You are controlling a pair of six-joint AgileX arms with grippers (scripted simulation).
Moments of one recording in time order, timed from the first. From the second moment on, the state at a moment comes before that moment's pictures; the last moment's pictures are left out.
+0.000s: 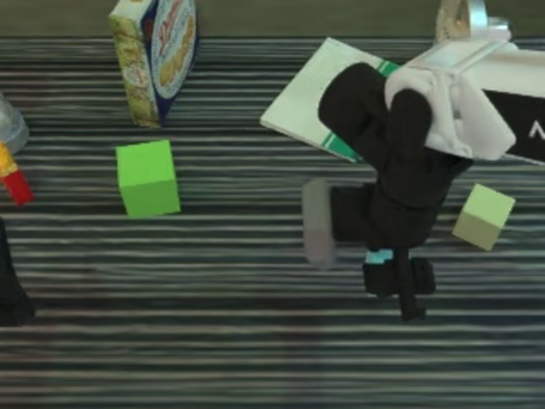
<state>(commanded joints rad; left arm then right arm) 0.00 0.00 0.00 0.00 0.00 0.00 0.66 1.91 1.40 -1.05 -0.02 -0.90</state>
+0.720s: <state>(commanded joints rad) 0.00 0.00 0.00 0.00 0.00 0.00 0.67 1.98 1.26 -0.83 -0.02 -0.90</state>
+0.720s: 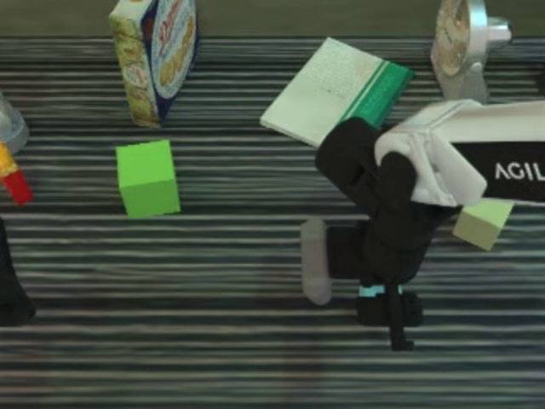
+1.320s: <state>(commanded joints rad) 0.00 0.00 0.00 0.00 0.00 0.00 0.67 1.98 1.26 -0.83 -0.02 -0.90</state>
